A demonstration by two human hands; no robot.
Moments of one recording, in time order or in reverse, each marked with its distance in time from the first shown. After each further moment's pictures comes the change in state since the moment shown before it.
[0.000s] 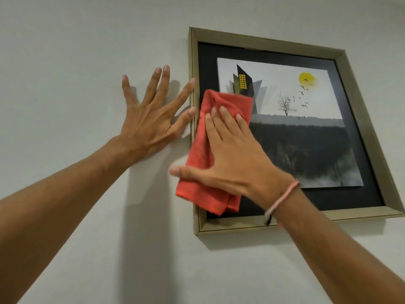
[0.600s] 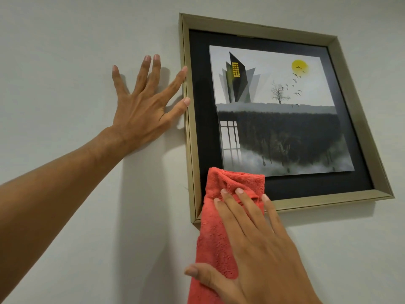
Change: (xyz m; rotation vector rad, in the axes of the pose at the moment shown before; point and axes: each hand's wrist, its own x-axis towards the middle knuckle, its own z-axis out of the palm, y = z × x) left_hand -0.001 0.005 -0.011 -0.065 -0.055 -0.041; right_hand -0.151 -0.040 0.022 0.000 -0.169 0.181
